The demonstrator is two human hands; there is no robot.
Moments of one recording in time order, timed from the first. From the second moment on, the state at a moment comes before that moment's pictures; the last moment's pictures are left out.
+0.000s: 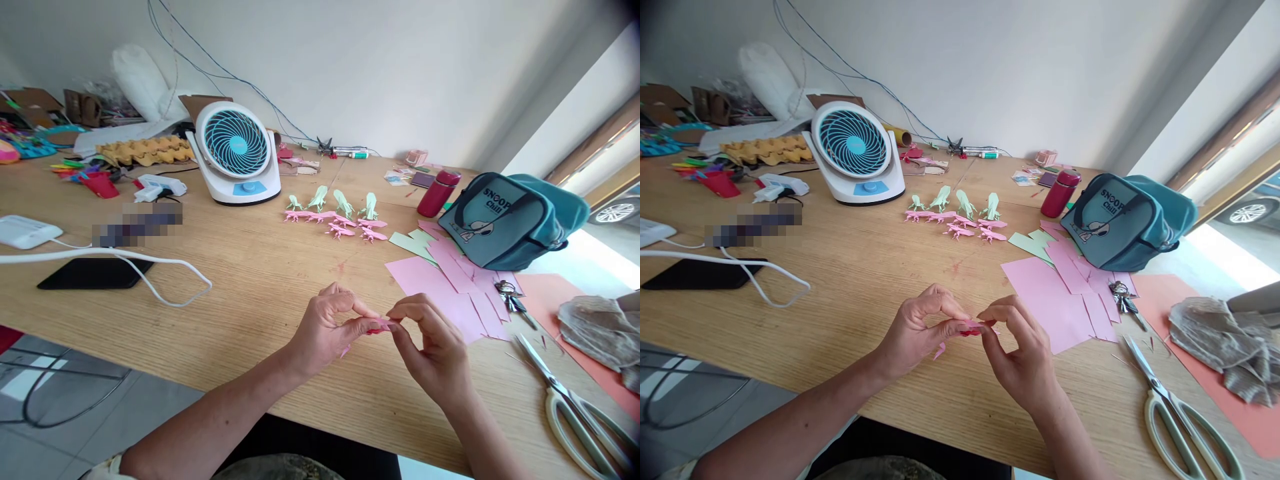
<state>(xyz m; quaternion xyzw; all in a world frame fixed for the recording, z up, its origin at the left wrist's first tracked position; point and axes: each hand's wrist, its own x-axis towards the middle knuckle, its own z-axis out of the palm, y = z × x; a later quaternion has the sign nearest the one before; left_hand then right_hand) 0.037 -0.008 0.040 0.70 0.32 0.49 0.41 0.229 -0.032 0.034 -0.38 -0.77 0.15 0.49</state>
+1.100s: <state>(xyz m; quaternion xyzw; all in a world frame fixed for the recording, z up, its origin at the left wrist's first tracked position) 0.029 0.000 0.038 0.84 0.29 0.46 0.08 0.229 -0.023 0.032 -0.46 -0.55 0.57 0.40</state>
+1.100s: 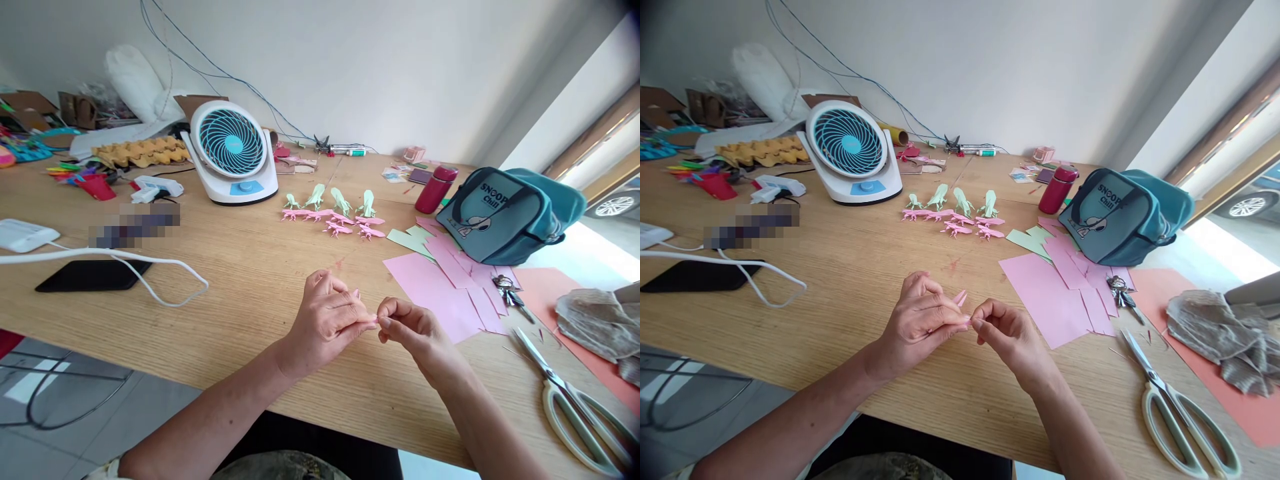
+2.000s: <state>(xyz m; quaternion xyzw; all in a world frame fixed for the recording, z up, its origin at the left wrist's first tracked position) 0.032 -0.006 0.037 0.85 0.29 0.44 -0.04 0.230 -0.023 0.032 -0.48 -0.50 0.59 0.41</state>
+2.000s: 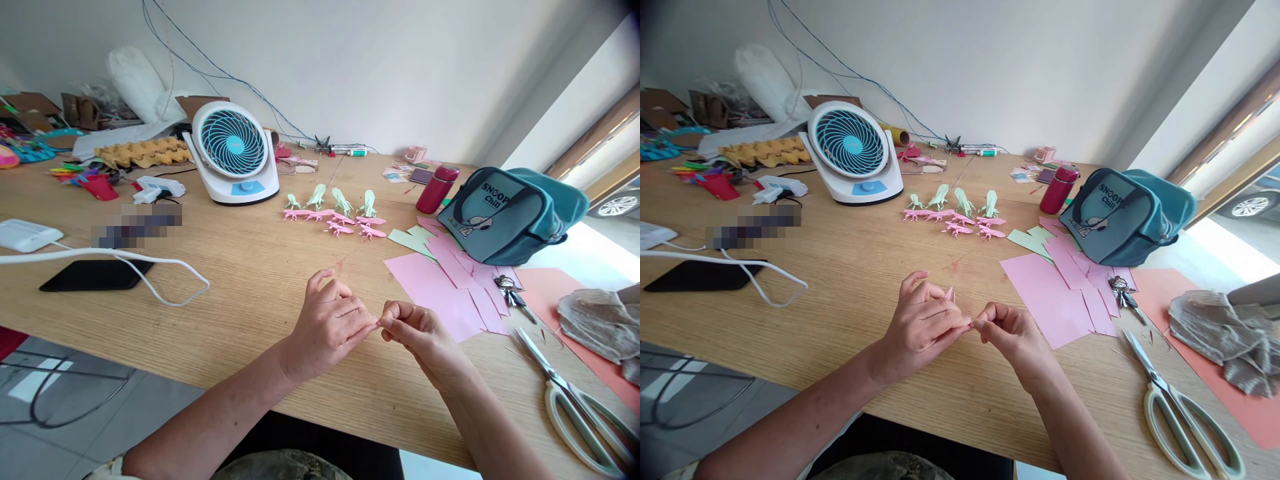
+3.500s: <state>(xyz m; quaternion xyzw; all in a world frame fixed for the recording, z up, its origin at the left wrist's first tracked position) 0.034 0.000 0.029 0.87 0.29 0.40 -0.02 0.222 -0.032 0.032 -0.41 -0.82 0.09 0.40</state>
